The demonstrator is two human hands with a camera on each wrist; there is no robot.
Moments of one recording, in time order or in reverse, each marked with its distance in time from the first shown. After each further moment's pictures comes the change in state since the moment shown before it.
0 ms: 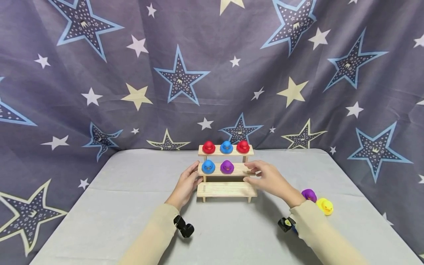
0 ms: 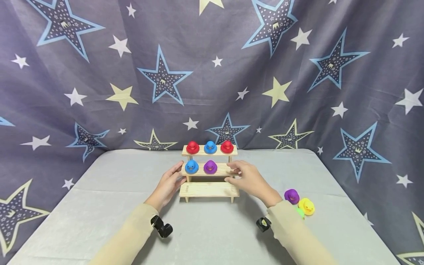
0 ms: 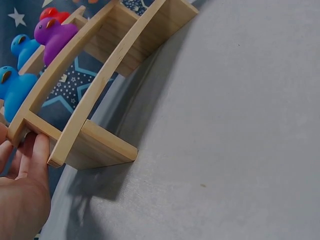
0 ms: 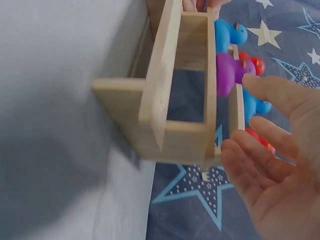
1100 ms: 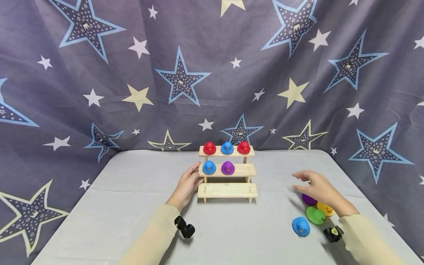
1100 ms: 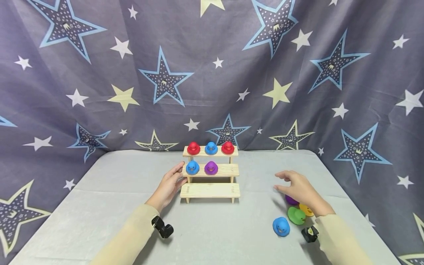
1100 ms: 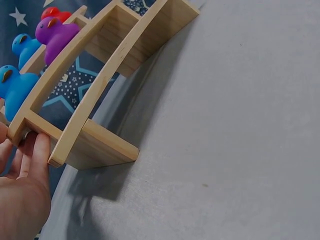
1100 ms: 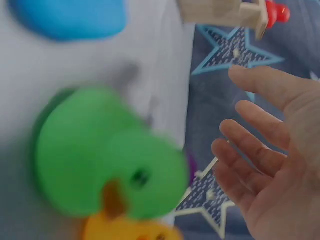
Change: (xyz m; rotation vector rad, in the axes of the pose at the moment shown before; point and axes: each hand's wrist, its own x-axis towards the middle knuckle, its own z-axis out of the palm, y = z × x) left_hand 0.000 -0.001 -0.001 0.004 0.005 -0.006; right_hand -0.077 0.070 -0.088 -0.193 -0.033 0.188
